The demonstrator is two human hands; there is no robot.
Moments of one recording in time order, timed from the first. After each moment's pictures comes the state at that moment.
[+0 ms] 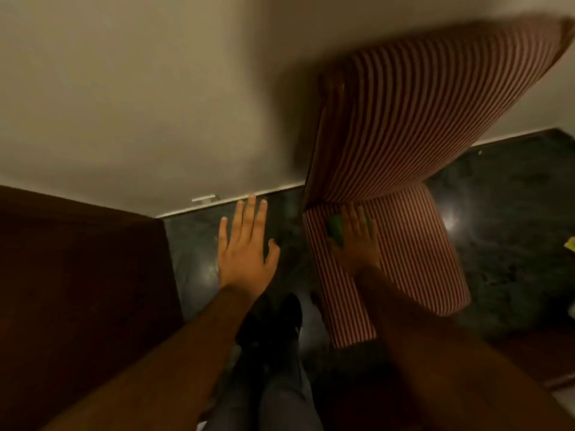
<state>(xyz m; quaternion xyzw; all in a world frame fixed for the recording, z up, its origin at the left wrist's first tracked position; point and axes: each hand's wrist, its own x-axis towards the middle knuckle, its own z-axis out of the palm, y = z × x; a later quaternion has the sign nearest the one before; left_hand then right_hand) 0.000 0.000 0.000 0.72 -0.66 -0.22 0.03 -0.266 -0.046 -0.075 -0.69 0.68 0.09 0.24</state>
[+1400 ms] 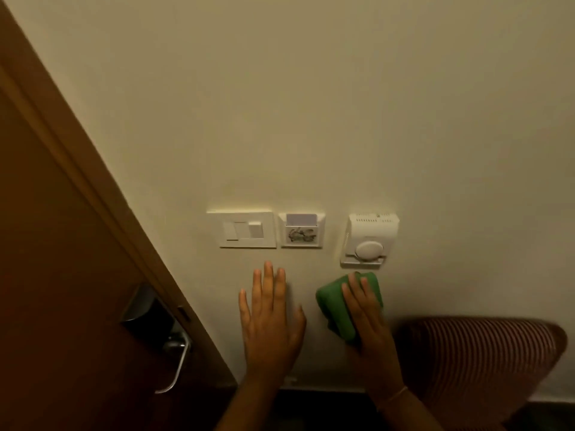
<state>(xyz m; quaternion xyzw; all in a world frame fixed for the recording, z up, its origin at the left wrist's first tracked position) 0.177 -0.052 0.336 0.76 -0.56 0.18 0.26 -0.017 -0.107 0.340 -0.82 0.35 -0.43 0.11</state>
